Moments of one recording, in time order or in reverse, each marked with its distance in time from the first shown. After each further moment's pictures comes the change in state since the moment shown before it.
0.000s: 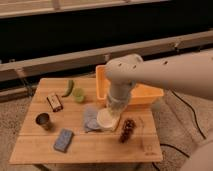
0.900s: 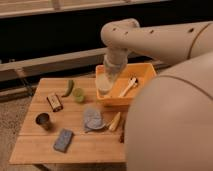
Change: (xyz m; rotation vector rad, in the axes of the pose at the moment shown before) arm -0.130 -0.059 -0.063 0.093 -0.160 0.047
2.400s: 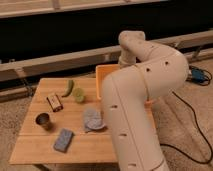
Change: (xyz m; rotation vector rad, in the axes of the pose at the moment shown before) arm -0.057 -0.133 0.159 -0.069 0.154 0.035
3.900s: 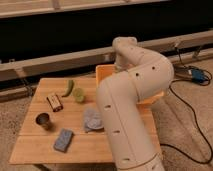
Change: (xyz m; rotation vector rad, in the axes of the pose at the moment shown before) arm 0.004 0.023 0.037 -0.009 0.094 -0.116
